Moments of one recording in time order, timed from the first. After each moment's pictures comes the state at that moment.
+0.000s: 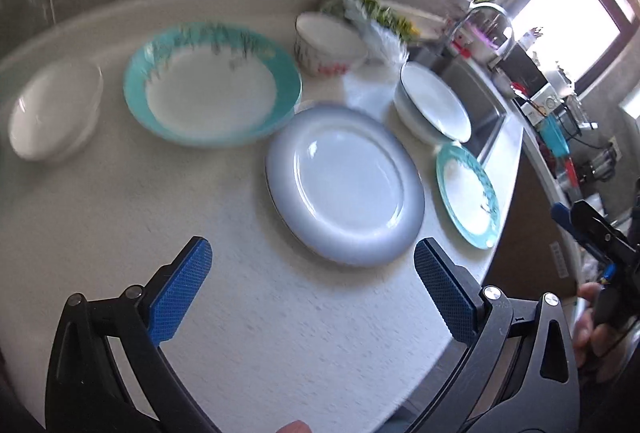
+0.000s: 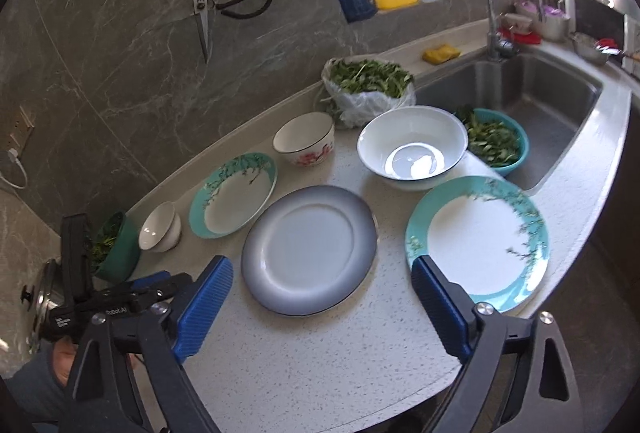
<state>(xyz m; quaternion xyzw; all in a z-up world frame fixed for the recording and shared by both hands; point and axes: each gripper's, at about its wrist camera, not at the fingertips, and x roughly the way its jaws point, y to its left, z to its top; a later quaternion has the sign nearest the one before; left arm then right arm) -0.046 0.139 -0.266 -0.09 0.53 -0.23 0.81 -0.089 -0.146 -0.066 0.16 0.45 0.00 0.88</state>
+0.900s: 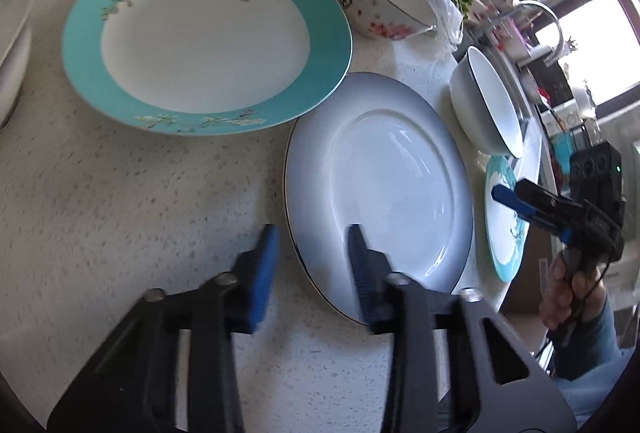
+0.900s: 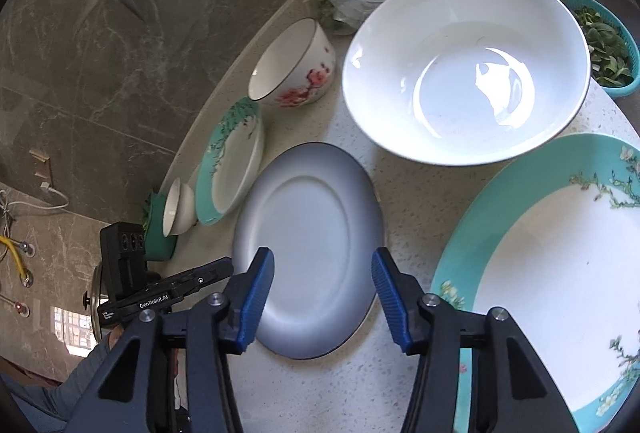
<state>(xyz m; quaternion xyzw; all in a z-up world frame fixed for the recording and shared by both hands) 0.054 0.106 -0.345 -0.13 0.61 -0.22 0.75 0.031 -0.224 -0.188 0.29 0.58 0.14 0.74</state>
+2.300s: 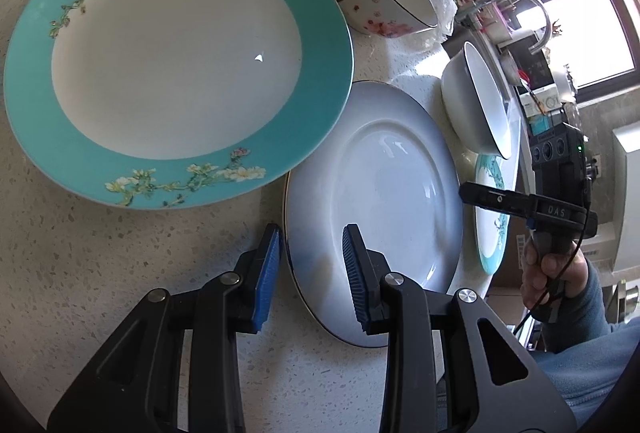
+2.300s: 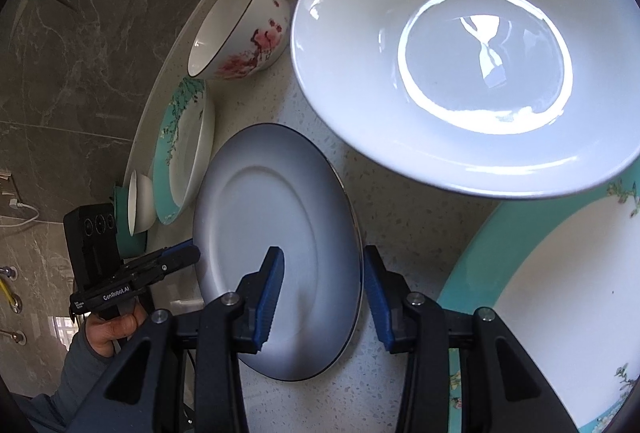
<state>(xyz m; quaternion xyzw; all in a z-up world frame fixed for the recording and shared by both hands) 0.096 0.107 -0.358 -0.14 0.63 -0.27 0.71 0.062 -0.211 -0.220 0.28 0.66 0.10 0.69</state>
